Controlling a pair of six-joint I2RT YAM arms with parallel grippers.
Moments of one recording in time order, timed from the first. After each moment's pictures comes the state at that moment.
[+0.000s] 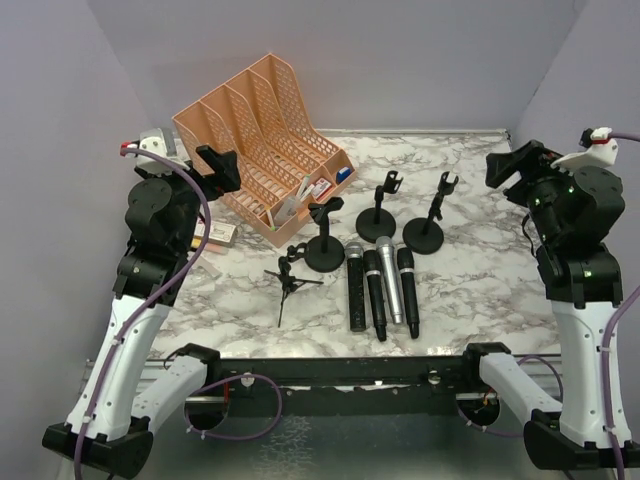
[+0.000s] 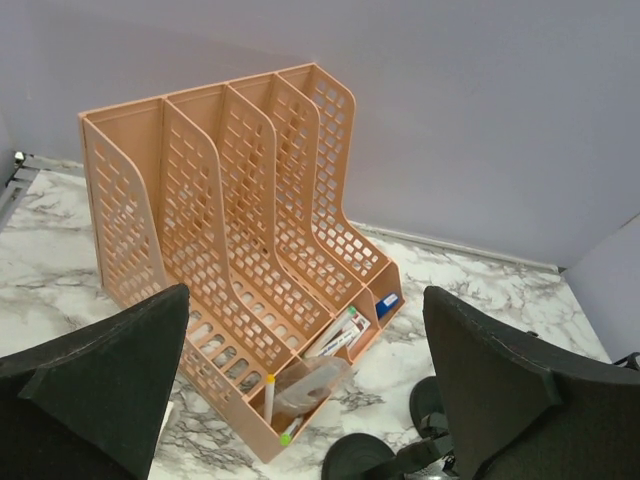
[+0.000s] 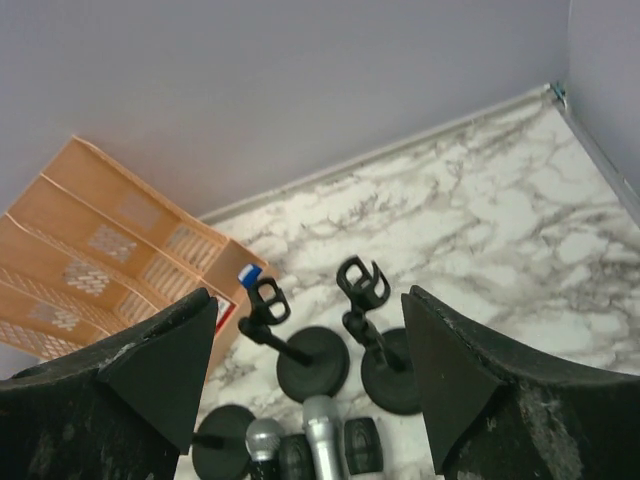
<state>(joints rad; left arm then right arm) -0.27 0.85 1.14 -0.23 -0.21 -0.35 0.02 0.87 1.33 -0.50 0.06 0.40</state>
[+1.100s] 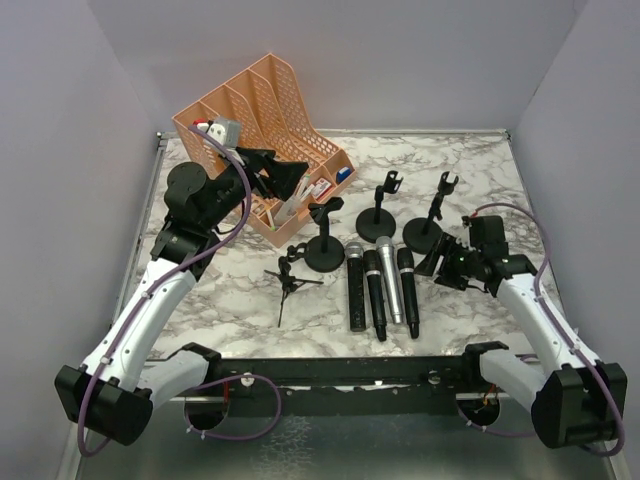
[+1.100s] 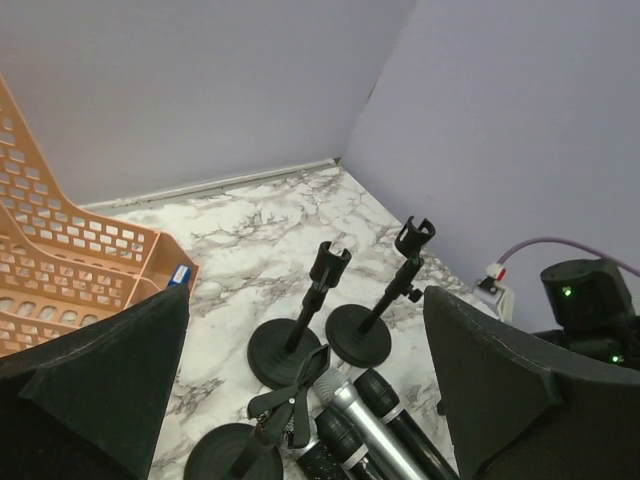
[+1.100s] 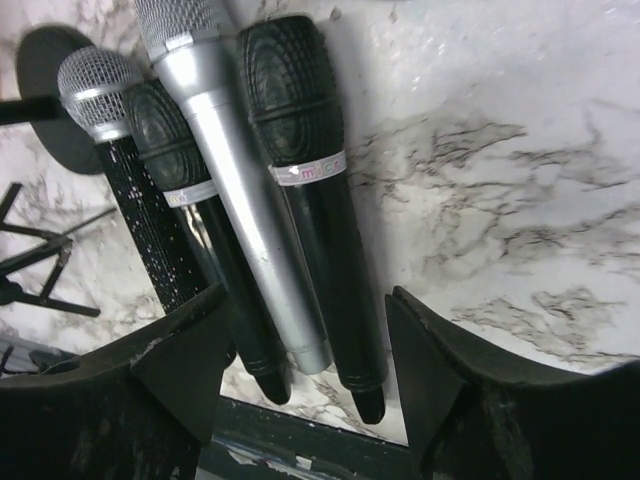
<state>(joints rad) -0.37 1.05 1.07 0.11 0.33 -0.41 0.08 0.99 0.67 -0.64 -0.30 0.51</state>
